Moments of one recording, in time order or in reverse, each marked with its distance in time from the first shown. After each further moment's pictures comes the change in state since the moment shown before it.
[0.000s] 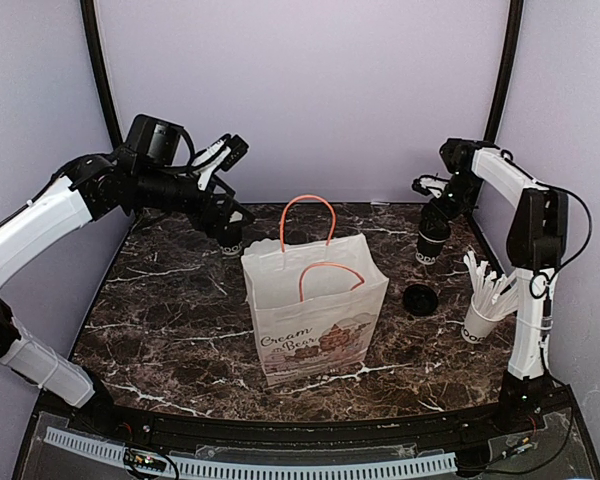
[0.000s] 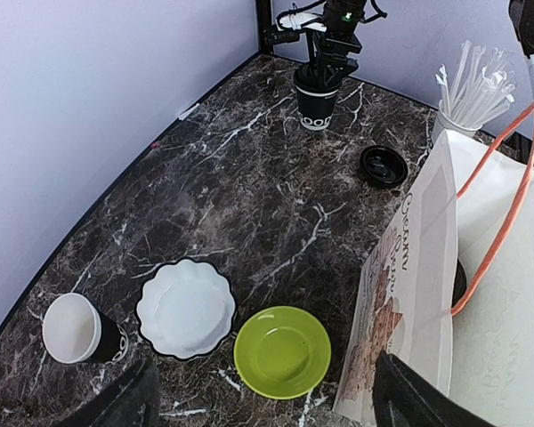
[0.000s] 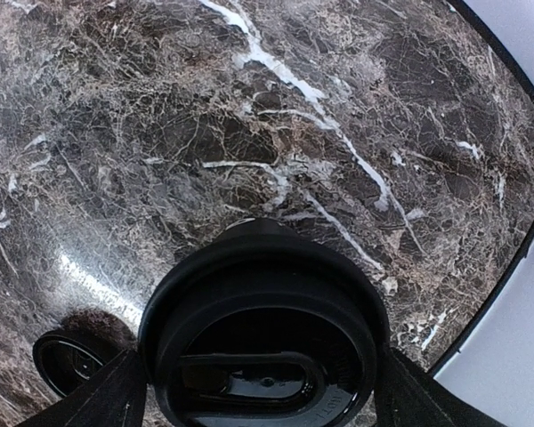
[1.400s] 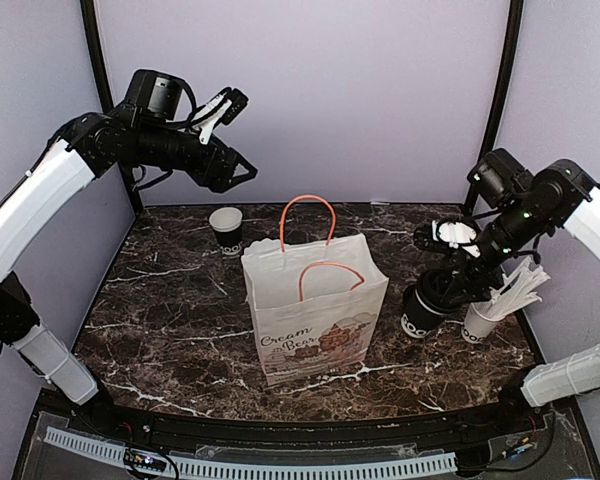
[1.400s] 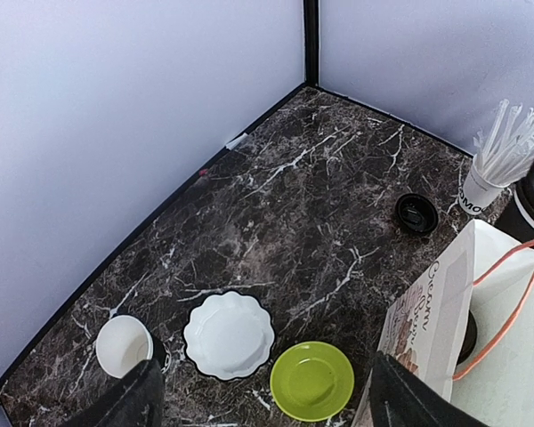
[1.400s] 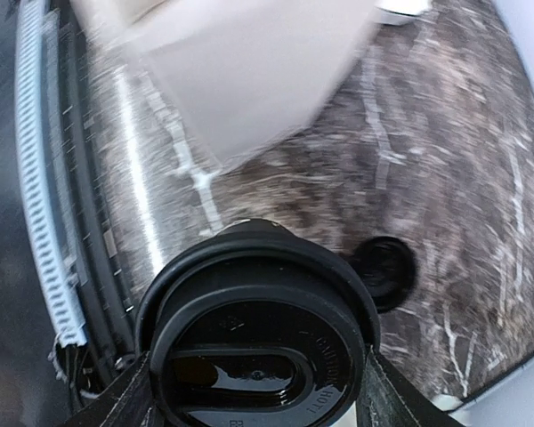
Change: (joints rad) left arm 0.000 0.156 0.377 -0.166 -0.101 -0.042; right arm 0.460 -0.989 -0.682 -0.184 -0.170 -0.190
